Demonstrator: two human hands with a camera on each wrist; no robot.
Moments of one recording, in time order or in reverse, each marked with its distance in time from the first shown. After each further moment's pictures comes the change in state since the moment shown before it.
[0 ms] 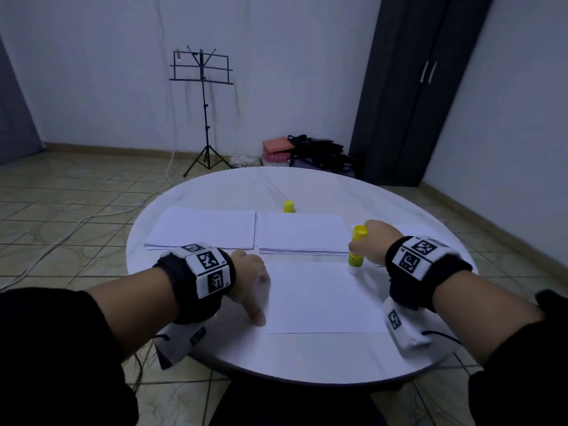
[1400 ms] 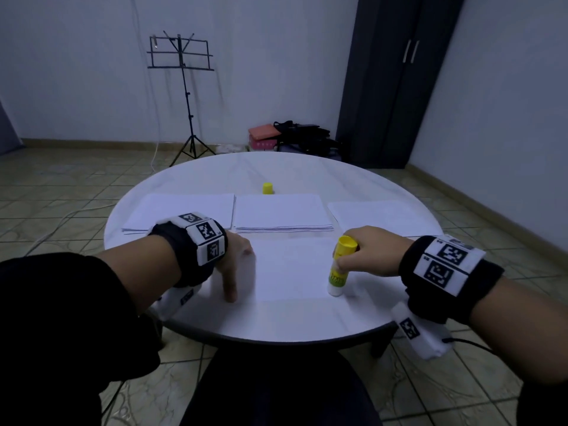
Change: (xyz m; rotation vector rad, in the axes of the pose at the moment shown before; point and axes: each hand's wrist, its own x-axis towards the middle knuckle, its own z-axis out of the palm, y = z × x) left_hand 0.011 0.019 -0.013 0.093 -0.098 -0.057; right_hand -0.072 0.045 -0.013 0.028 -0.244 -0.285
